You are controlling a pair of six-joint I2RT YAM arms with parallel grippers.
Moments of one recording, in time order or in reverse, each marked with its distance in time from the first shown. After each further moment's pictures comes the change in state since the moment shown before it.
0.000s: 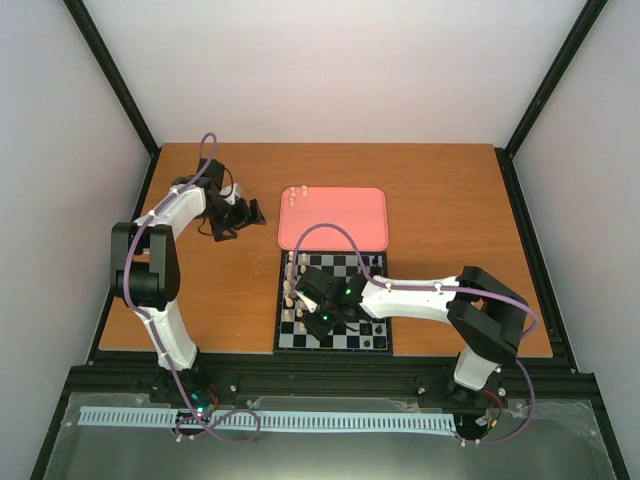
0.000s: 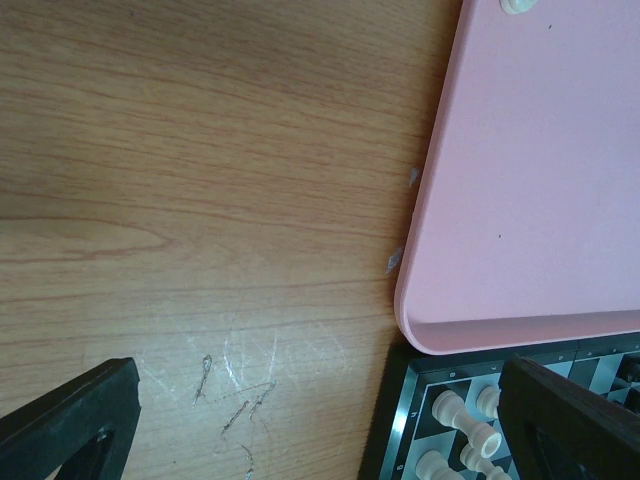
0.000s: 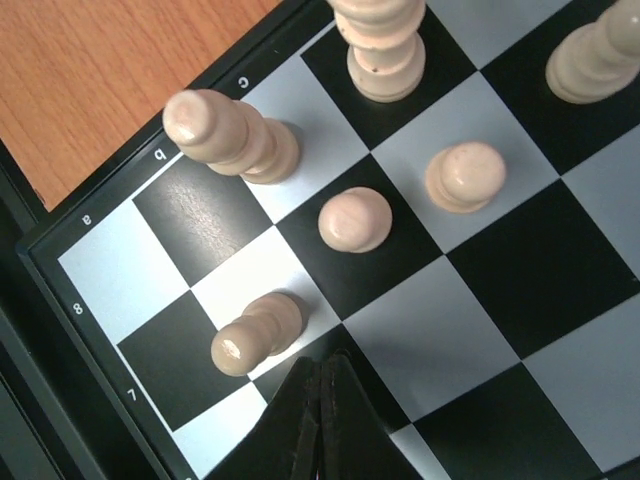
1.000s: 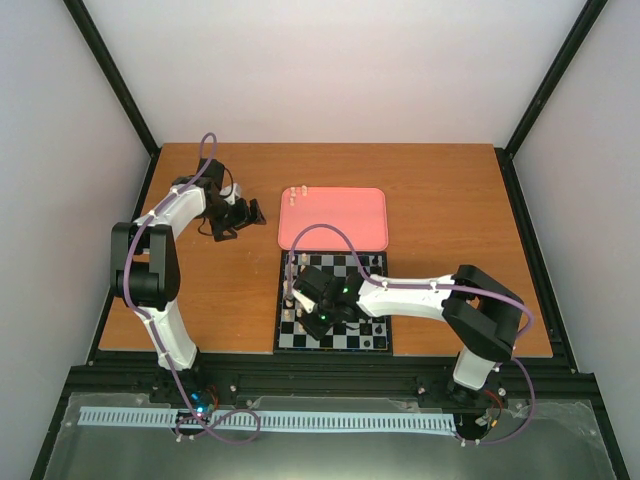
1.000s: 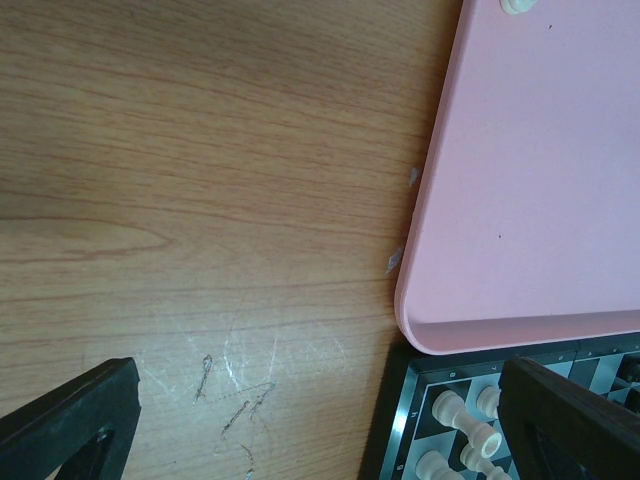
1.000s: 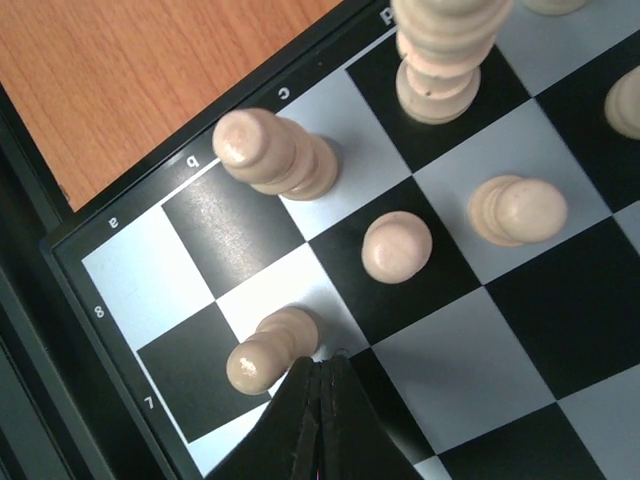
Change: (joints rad) left arm 0.000 0.000 0.000 0.000 0.000 0.000; right arm -0.004 0.030 0.023 0.005 -0.055 -0.058
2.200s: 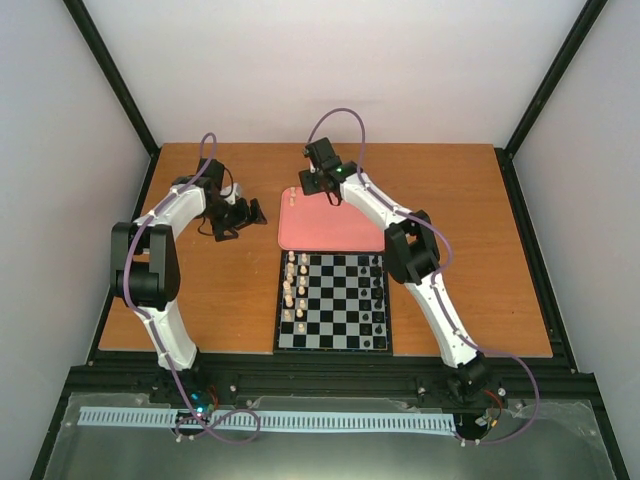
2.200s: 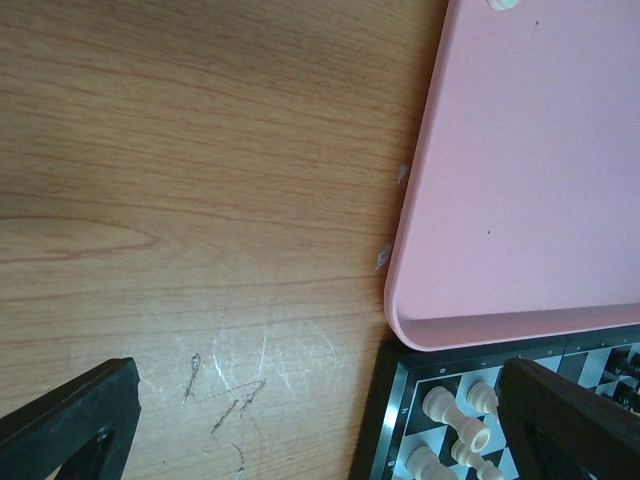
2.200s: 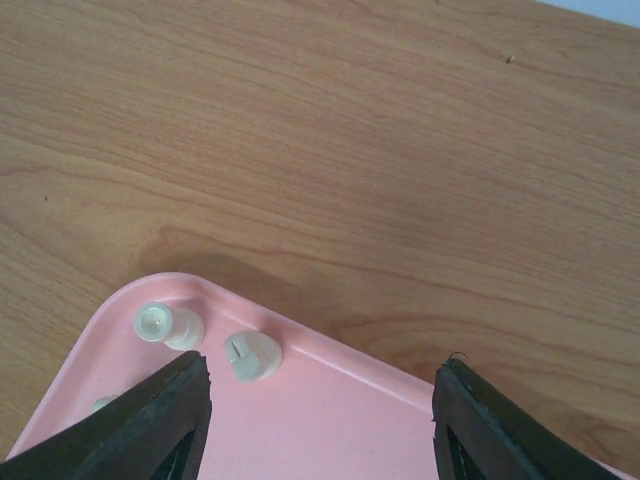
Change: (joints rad) left arm 0.000 0.000 0.001 0.000 0.020 0.000; right arm -0.532 0.865 1.365 -0.158 0.242 -0.047
